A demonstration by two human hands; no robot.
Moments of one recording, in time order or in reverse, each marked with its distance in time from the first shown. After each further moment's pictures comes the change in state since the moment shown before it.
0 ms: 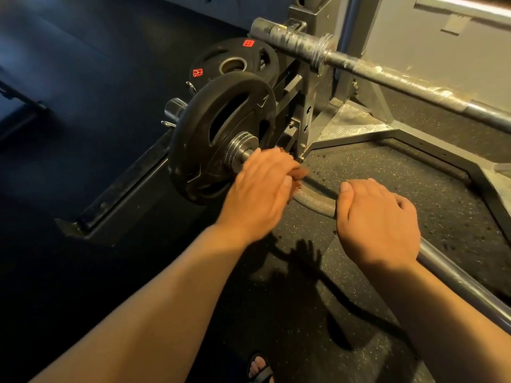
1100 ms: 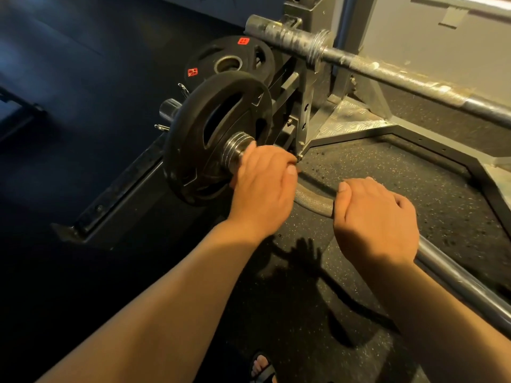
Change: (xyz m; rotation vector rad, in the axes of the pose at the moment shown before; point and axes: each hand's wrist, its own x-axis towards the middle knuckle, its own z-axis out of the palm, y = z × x) left_hand 0.016 0.010 0.011 0.004 0.116 -0.071; right_hand 0.000 0.000 0.003 0.028 0.008 0.007
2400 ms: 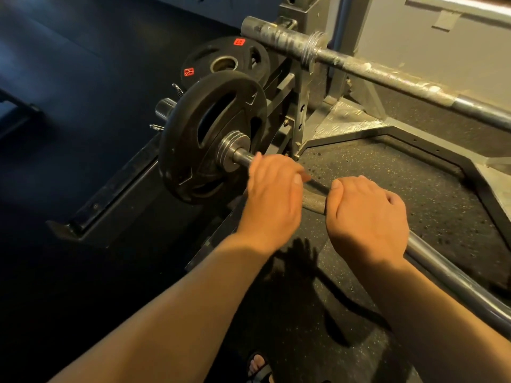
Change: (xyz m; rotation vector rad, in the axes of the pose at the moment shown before) left_hand -0.019 0.023 0.013 -0.029 0.006 -0.011; right_hand -0.002 -0.004 -0.001 -0.031 0.029 0.009
